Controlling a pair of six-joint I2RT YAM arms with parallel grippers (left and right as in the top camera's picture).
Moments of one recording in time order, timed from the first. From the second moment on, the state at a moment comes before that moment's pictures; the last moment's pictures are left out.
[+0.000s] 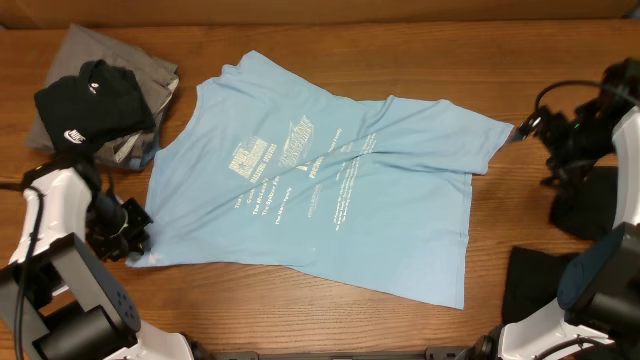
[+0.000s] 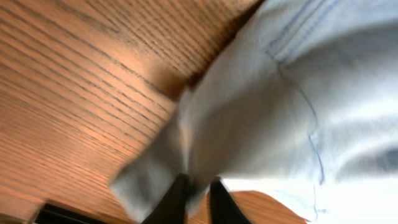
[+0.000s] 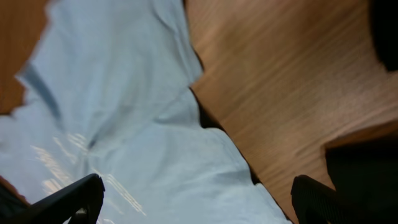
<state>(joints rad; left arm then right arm) 0.51 1.74 1.14 -1.17 0.04 -0.25 -0.38 1.81 1.57 -1.30 -0.30 0.45</state>
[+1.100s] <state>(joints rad) 0.11 1.51 1.41 -1.08 0.30 -0.02 -0.15 1.81 0.97 -1.05 -0.23 0.55</state>
